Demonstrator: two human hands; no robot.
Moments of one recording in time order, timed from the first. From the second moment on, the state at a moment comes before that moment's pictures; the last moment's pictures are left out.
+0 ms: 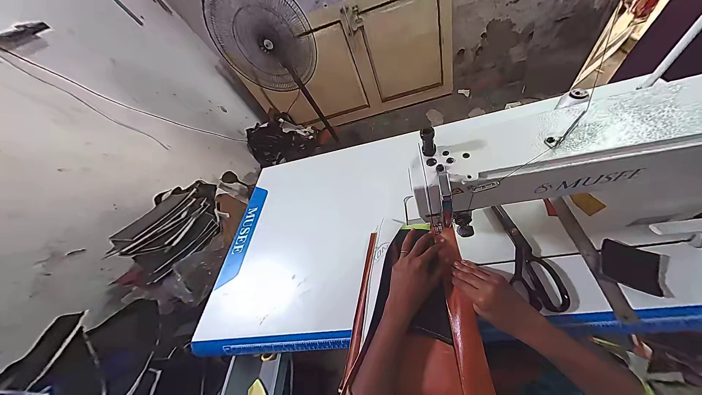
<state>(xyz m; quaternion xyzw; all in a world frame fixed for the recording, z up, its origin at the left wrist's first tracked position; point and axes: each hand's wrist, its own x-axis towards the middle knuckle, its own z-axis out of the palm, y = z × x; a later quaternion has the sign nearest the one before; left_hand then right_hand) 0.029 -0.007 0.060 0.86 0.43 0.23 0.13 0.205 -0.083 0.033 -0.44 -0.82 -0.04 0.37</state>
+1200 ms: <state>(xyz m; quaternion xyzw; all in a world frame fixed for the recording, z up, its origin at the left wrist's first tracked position) 0.030 0.024 0.069 0.85 0.46 0.19 0.14 0.204 -0.061 0.038 -0.47 -0.81 0.00 0.36</state>
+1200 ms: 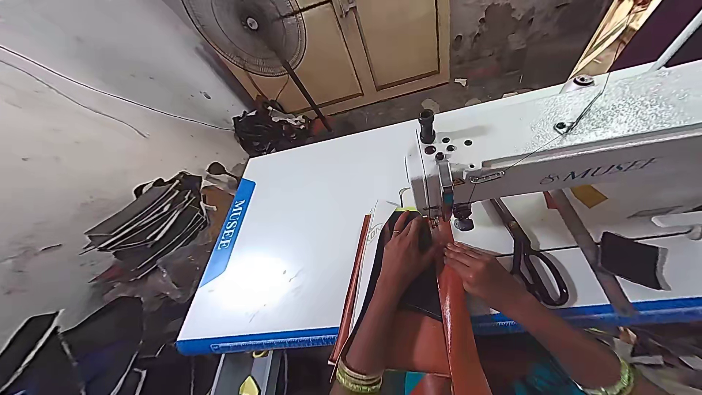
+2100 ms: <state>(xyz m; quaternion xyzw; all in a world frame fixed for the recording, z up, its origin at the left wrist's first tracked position) 0.012 0.036 0.058 0.93 0.28 0.22 0.11 0.201 -0.069 0.033 -0.45 -0.82 -0.07 0.36</state>
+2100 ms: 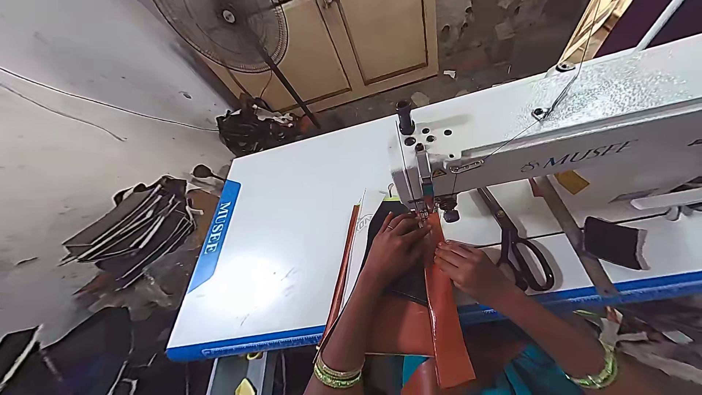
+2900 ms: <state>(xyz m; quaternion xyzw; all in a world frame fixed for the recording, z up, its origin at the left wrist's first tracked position) 0.012 0.052 0.061 0.92 0.31 0.23 0.12 0.196 -0.055 0.038 -0.48 -0.80 -0.05 0.35</state>
